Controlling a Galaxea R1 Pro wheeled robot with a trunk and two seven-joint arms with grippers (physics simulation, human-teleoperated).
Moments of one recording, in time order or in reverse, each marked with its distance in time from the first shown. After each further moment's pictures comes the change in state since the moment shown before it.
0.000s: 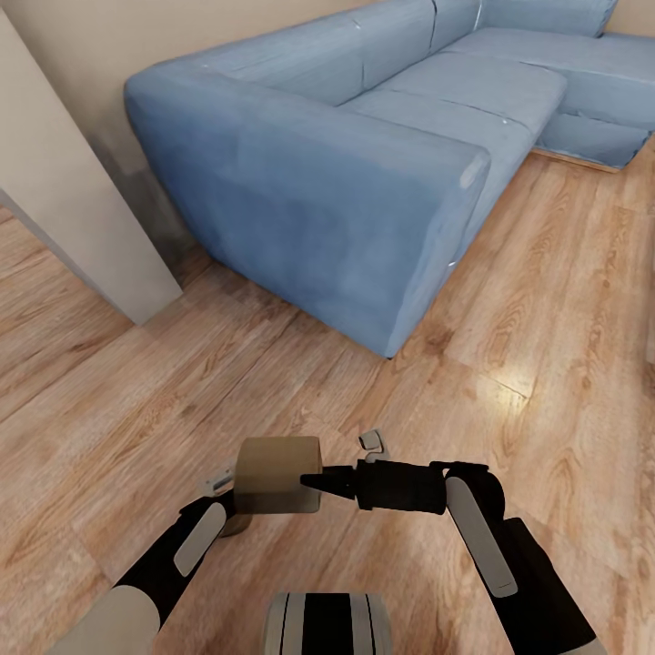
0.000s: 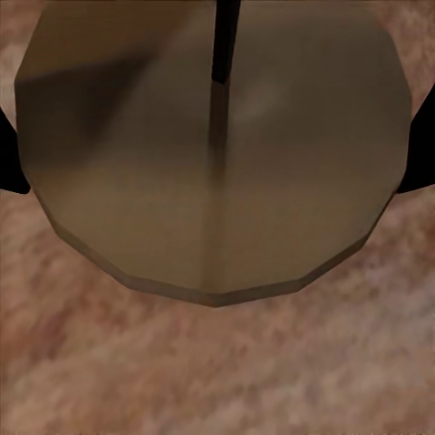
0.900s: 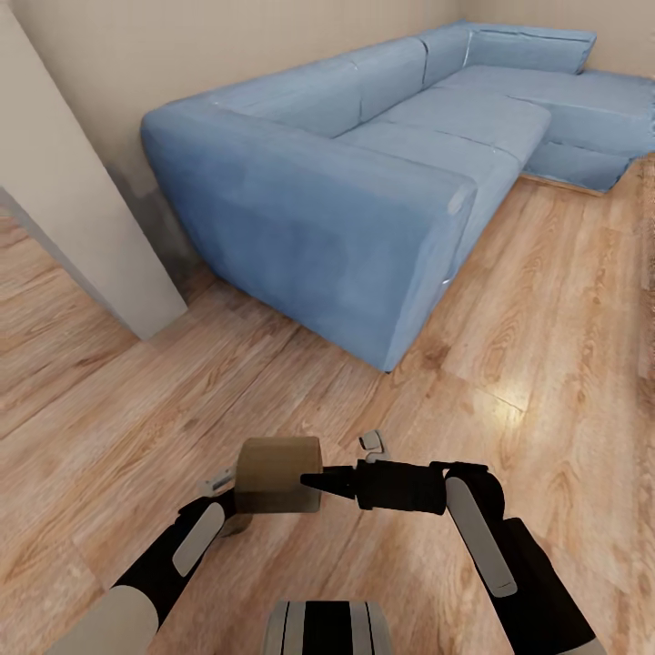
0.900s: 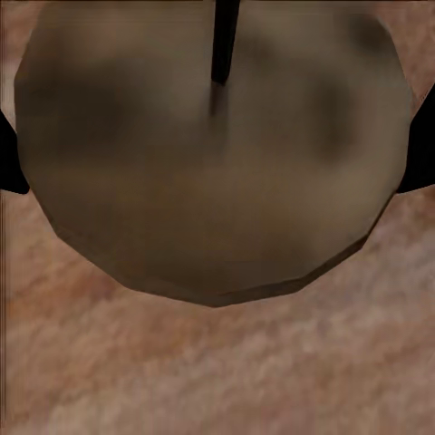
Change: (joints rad) left arm 0.000 0.005 -0.001 0.001 0.003 0.002 -0.012; right arm 0.000 0.000 -0.001 0.006 -0.001 -0.002 0.002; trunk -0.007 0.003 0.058
